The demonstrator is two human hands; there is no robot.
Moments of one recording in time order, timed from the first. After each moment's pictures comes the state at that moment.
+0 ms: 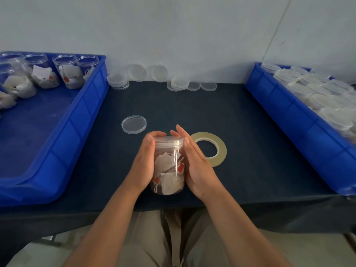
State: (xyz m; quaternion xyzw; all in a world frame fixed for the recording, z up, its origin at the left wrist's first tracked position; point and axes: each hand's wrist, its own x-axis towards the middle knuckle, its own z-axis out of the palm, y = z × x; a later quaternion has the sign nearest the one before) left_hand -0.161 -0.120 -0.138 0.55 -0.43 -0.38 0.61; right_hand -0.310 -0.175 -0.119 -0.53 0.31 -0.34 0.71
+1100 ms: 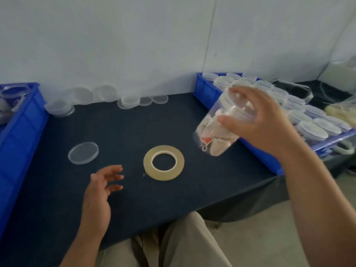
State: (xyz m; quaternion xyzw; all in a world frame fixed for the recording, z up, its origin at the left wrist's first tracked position) left_hand -0.169 -0.119 -0.157 0.55 -0.40 -0.33 0.65; right_hand -0.503 -0.229 0.040 -0.77 0.52 -0.36 0.11
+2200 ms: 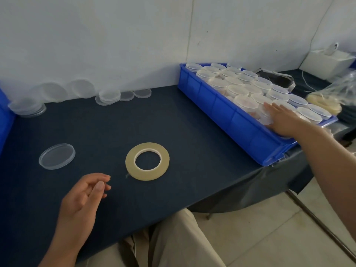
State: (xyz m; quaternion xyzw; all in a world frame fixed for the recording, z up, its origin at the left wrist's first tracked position) left_hand -0.172 -0.111 -0.148 0.62 -0.50 -0.29 0.53; right_hand -0.700 -0.377 -0.038 -0.71 0.70 0.05 0.01
